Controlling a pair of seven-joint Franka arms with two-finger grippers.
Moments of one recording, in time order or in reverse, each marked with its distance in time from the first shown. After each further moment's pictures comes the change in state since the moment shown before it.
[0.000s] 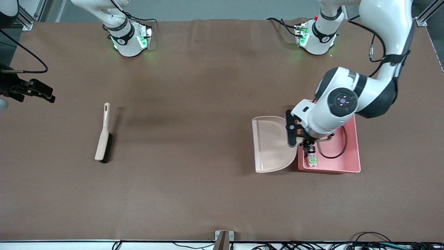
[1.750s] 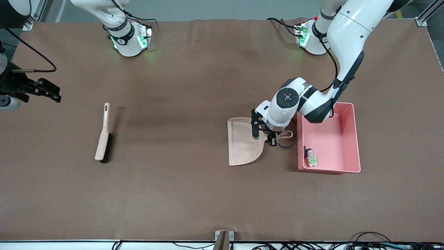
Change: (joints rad) left arm -0.064 0.127 -0.041 -0.232 0.205 0.402 -0.269; right arm 0.045 -0.001 0.001 0.000 -0.035 0.000 0.001
